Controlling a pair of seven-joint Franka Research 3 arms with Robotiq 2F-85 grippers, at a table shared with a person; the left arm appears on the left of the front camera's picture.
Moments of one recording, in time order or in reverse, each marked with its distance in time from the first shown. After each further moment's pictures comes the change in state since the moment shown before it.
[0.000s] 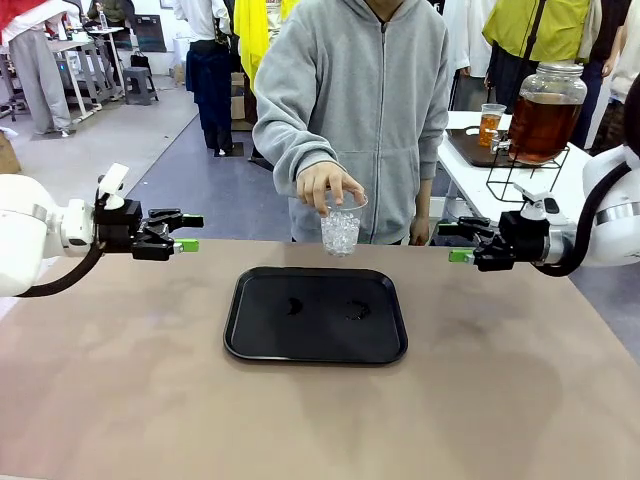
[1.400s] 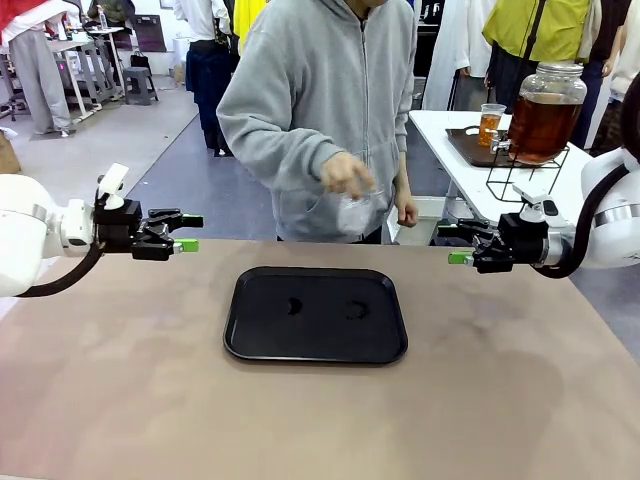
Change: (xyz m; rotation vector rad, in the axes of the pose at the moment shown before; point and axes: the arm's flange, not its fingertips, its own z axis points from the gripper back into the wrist) left arm 0.000 0.000 0.000 0.000 0.000 0.000; right arm 0.000 -0.001 0.000 0.000 0.000 0.001
